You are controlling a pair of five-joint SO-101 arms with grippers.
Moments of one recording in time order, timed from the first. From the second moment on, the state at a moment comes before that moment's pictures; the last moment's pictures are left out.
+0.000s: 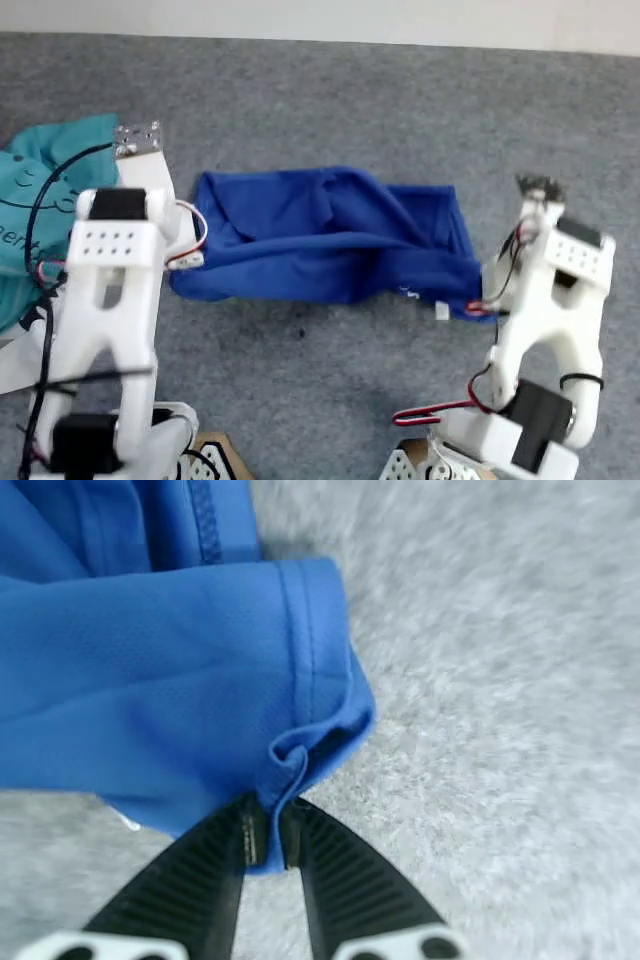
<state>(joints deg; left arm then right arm) -7.2 -23.6 28.1 80.7 15.5 22.6 -11.8 34.6 70.1 24.5</state>
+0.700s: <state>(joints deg) -9.4 -6.2 11.5 91.1 2.6 21.9 -36.4 50.9 69.5 28.7</state>
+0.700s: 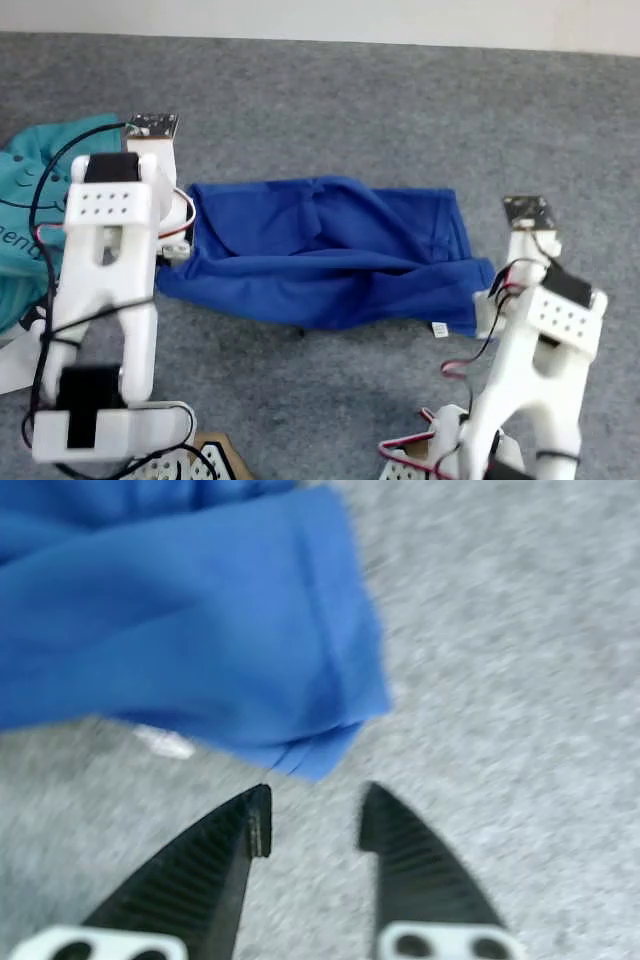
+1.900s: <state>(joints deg) -7.4 7.0 5.1 91.5 2.6 20.5 -33.0 54.5 62.9 10.4</state>
